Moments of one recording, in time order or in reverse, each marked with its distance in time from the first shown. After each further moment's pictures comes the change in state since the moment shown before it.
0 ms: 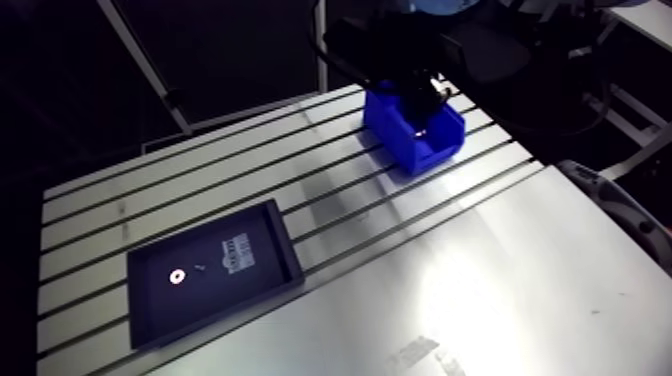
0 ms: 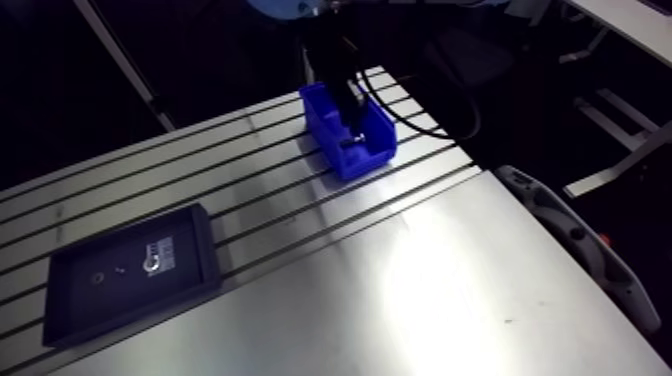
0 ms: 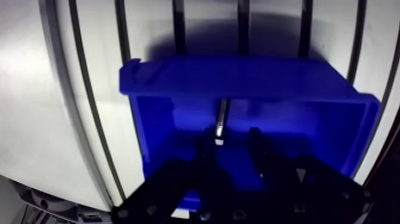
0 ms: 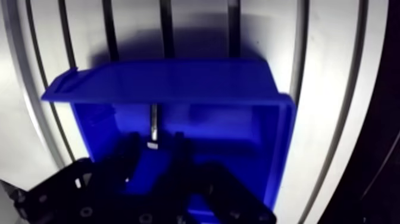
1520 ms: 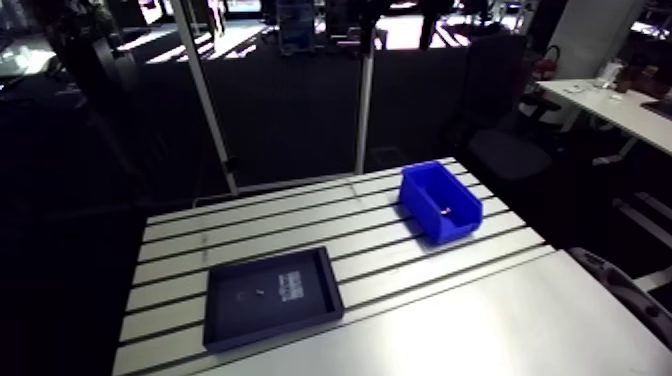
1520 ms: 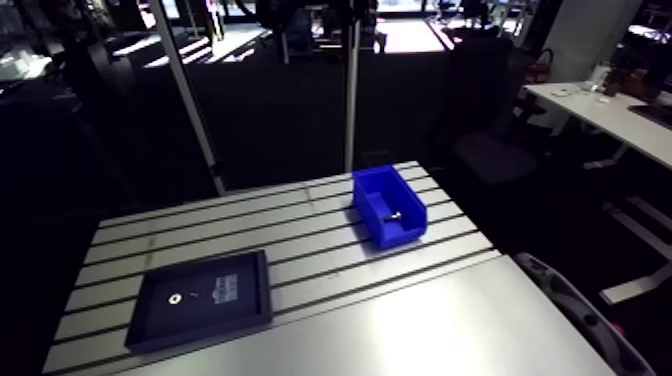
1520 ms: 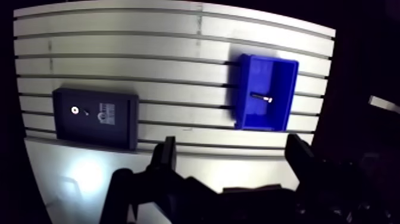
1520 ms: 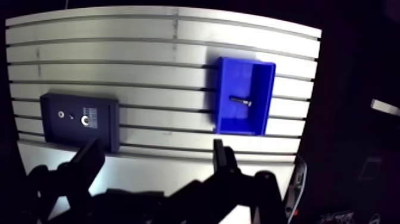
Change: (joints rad) arm 0.158 -0.290 -0.373 0.579 0.211 1.624
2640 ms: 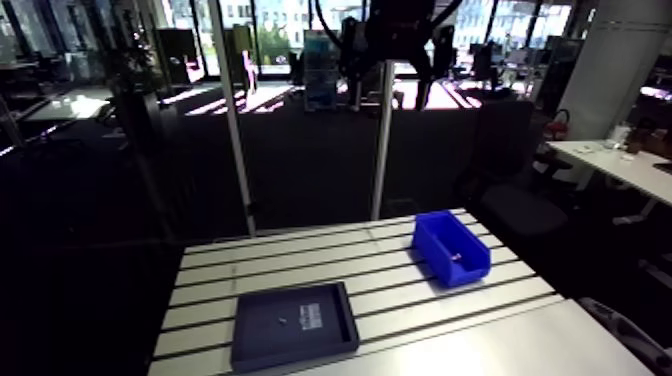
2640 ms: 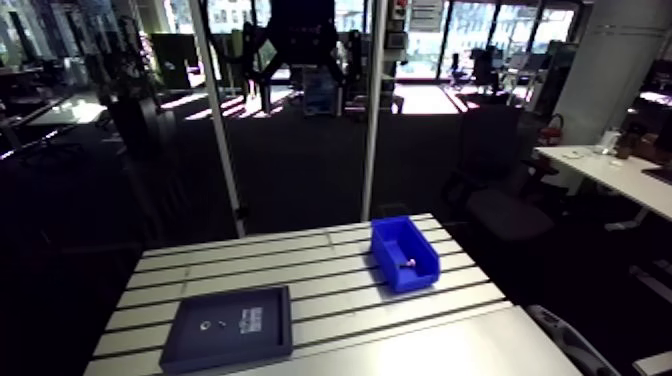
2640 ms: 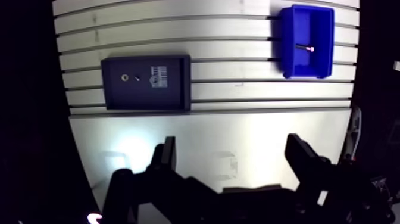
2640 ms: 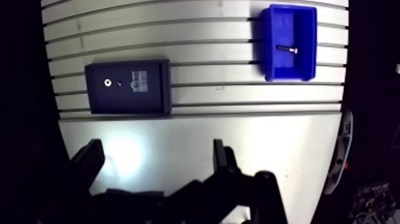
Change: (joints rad) arm 0.072 -0.181 0.102 0.129 0.049 0.186
